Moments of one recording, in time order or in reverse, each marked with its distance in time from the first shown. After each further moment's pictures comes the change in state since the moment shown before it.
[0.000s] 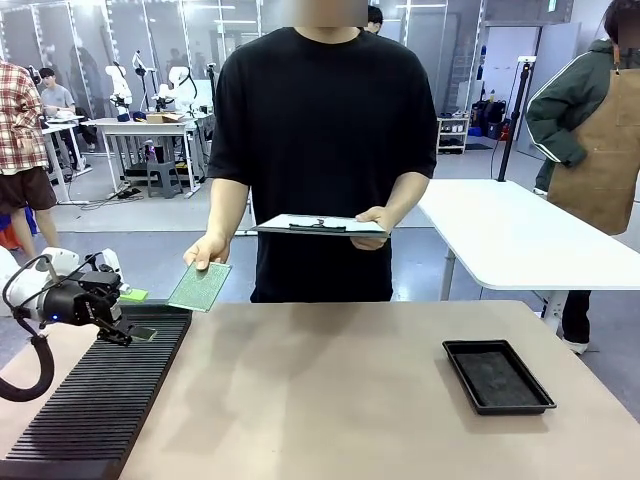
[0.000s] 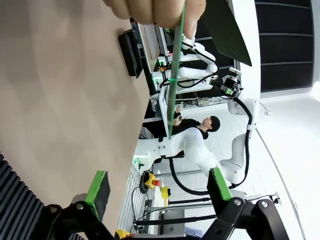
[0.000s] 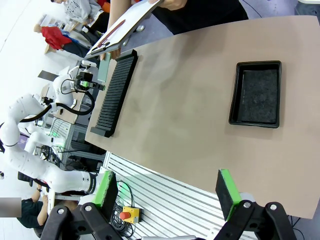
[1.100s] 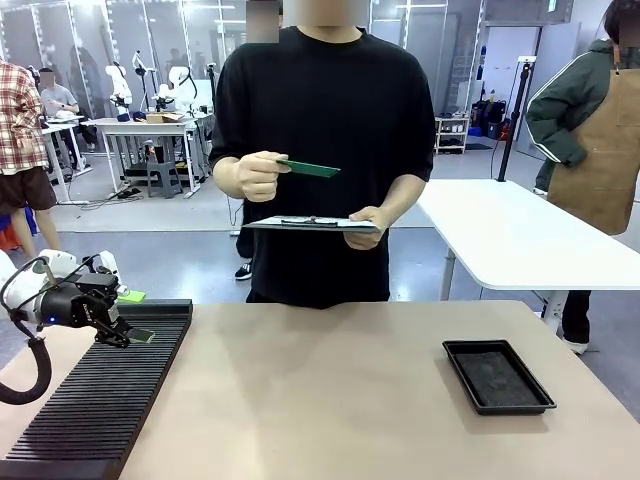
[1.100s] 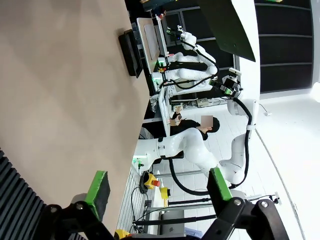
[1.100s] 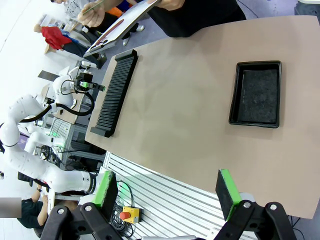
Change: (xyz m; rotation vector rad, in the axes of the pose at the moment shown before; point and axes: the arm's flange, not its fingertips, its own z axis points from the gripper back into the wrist) left arm -0.003 0.001 0.001 -0.002 -0.003 0.002; right arm 0.000 0.000 0.000 0.000 0.000 0.000
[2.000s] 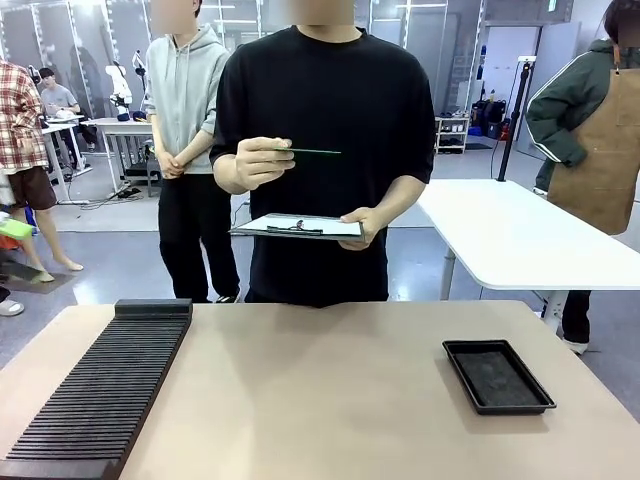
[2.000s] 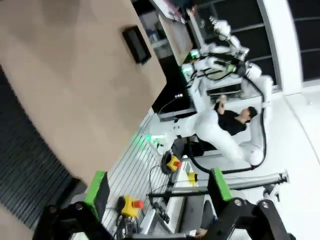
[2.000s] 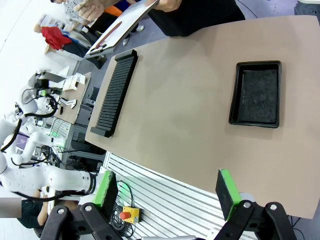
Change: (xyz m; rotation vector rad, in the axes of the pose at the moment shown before) left arm -0.074 -0.211 0.111 0.266 -0.003 -0.153; right arm 0.000 0.000 0.000 0.000 0.001 -0.001
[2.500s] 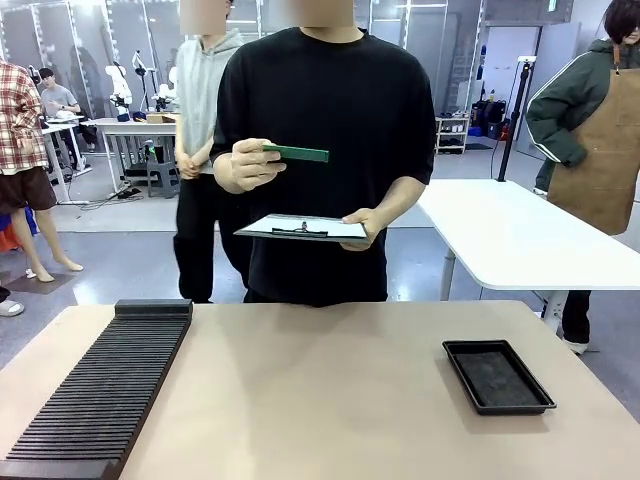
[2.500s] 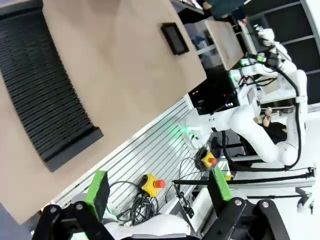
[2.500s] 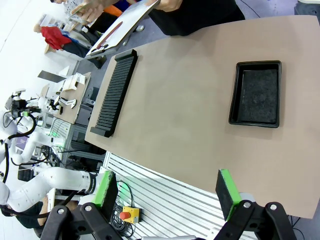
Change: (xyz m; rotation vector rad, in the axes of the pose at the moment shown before) left arm -0.102 -0.118 0.059 0.301 -0.065 -0.025; right arm 0.000 0.000 0.000 0.000 0.000 0.000
